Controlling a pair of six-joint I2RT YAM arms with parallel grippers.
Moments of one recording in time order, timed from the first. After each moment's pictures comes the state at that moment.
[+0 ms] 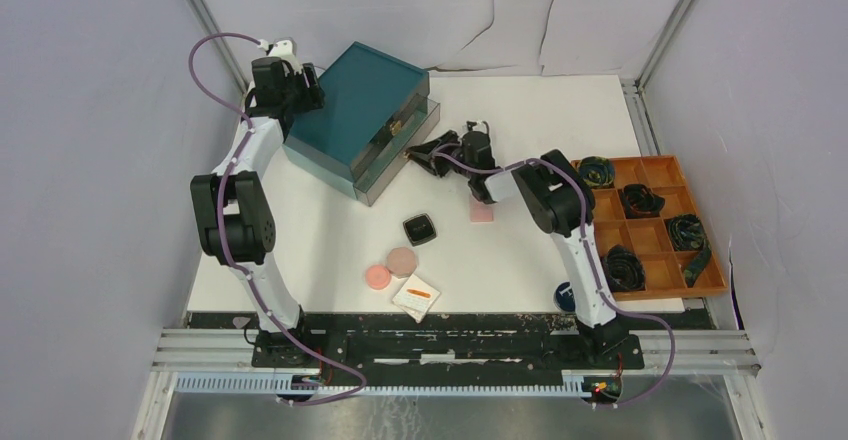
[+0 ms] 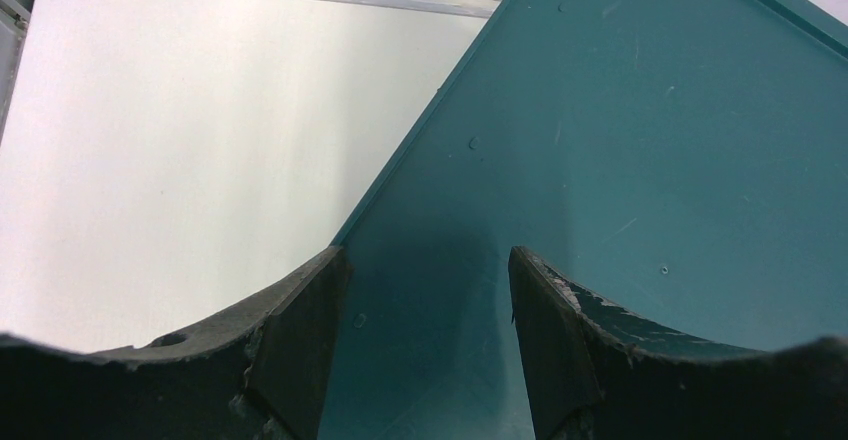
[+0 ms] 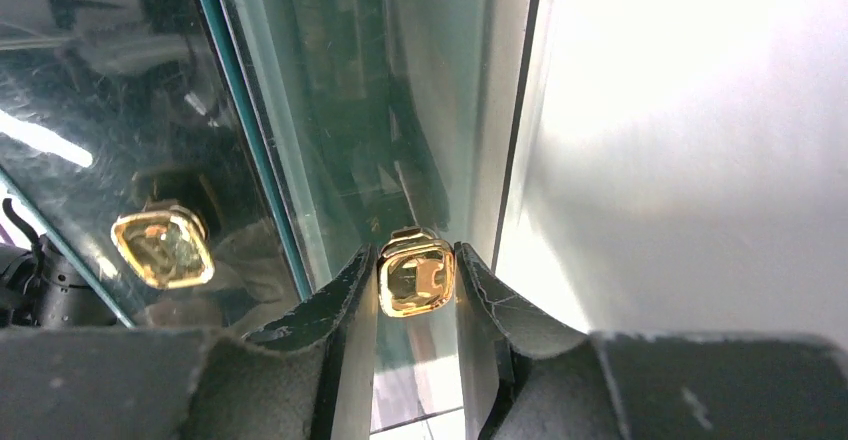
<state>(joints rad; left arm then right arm) 0.07 1.89 1.52 -0.09 0.12 -0.11 0.51 2.43 1.41 0.78 -0.33 1.43</state>
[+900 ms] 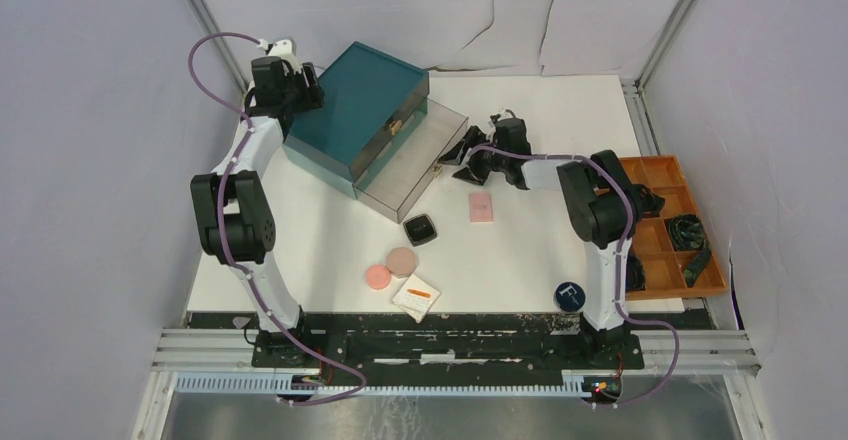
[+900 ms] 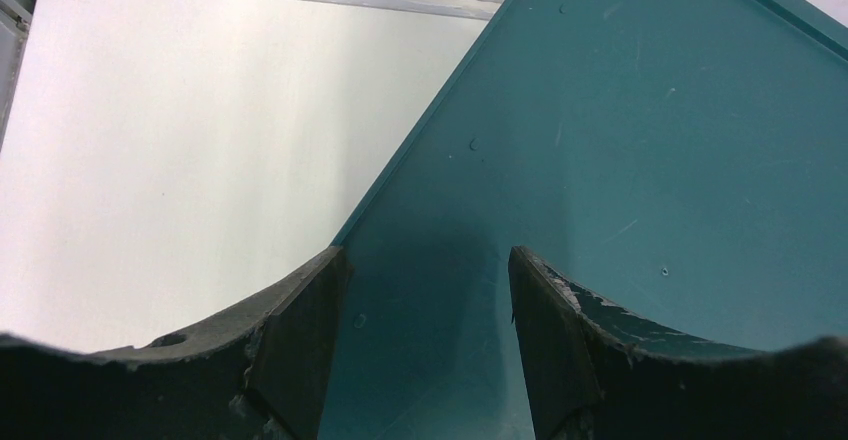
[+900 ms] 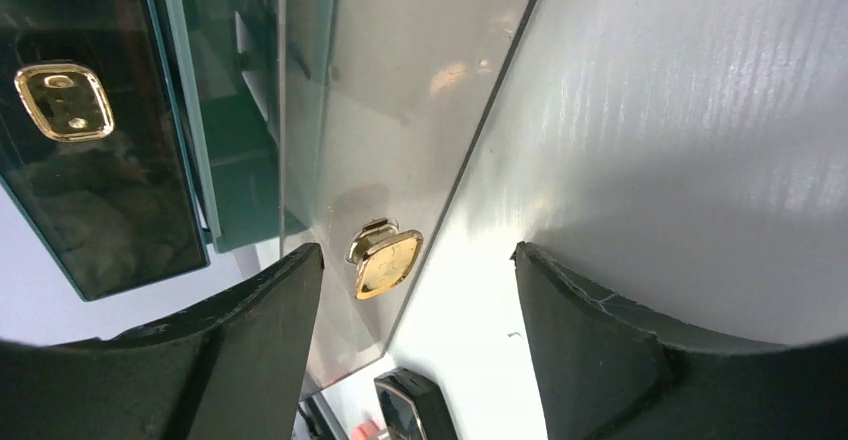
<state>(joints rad) 0.07 1.90 1.53 -0.09 0.12 -0.11 0.36 2.12 1.19 0.36 -0.50 0.99</state>
